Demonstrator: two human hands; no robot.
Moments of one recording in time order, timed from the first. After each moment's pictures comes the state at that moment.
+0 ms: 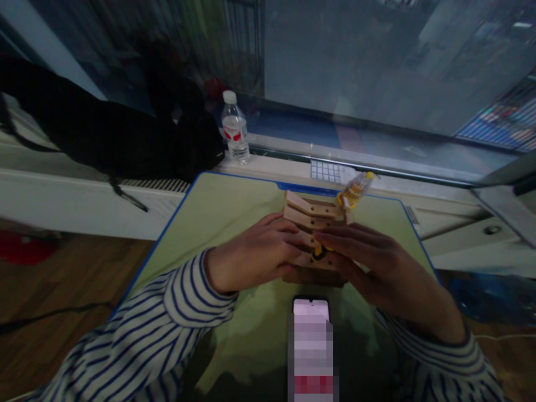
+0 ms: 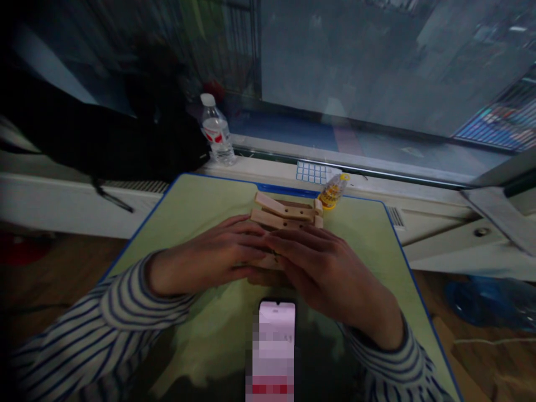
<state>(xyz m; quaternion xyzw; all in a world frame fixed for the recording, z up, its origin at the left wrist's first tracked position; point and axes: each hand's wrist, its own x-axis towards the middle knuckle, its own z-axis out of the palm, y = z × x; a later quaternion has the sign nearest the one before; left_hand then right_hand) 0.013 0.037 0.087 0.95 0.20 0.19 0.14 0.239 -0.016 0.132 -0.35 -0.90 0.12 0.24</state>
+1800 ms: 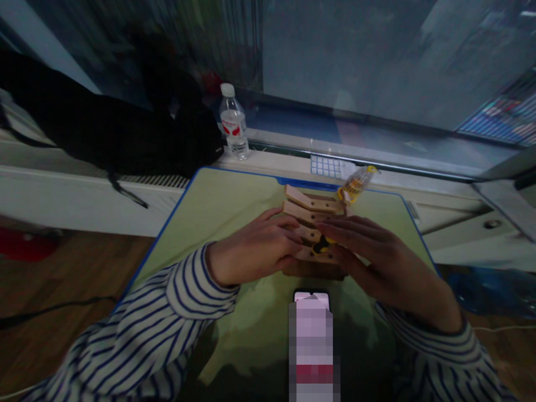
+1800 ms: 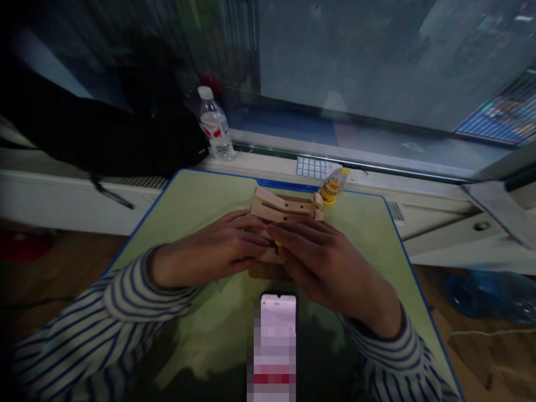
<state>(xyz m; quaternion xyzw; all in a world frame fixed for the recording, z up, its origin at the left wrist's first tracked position) 0.014 0.038 0.085 0.96 0.19 0.14 0.15 0.242 -0.015 0.128 -0.33 -0.90 0.11 0.24</state>
